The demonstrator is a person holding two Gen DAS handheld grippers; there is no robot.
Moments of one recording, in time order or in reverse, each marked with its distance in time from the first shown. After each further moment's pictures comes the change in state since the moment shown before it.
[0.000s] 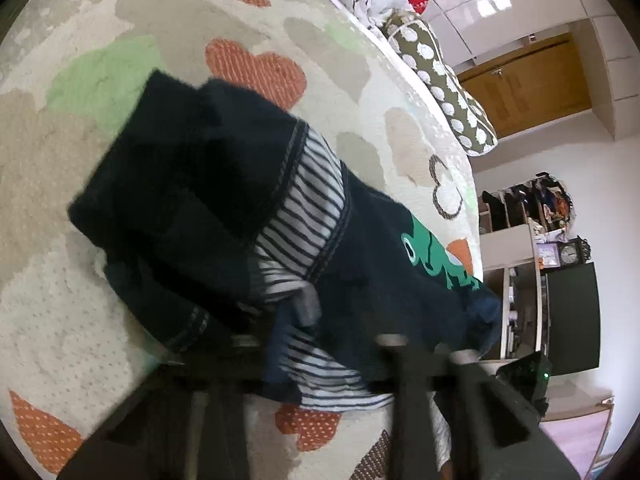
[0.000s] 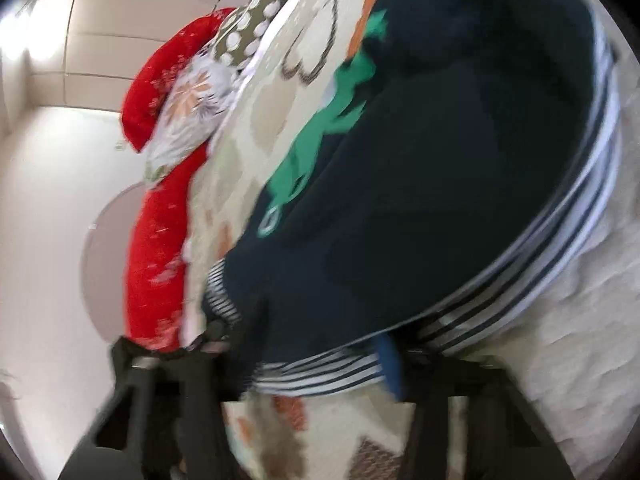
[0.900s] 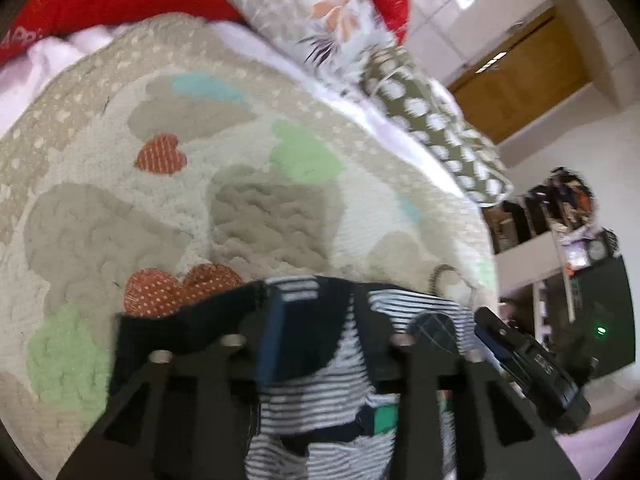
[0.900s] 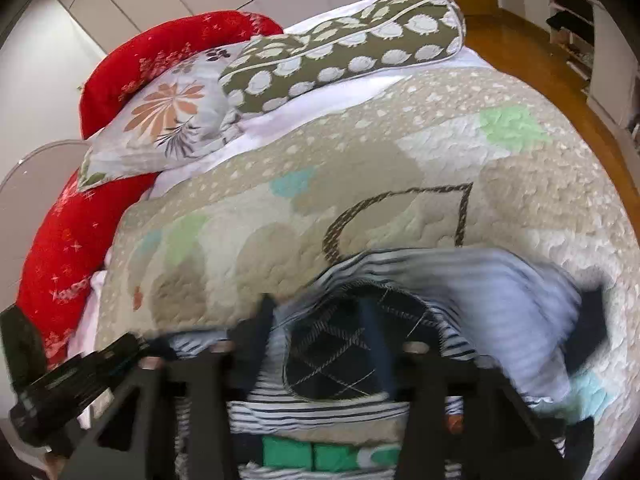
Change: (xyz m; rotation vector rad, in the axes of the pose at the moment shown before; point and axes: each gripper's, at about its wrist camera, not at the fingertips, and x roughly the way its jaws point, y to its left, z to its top) left arm 0.018 -0.059 0.150 0.166 -0.104 0.090; right arm 0.069 0.118 0.161 -0.369 -0.146 -0.348
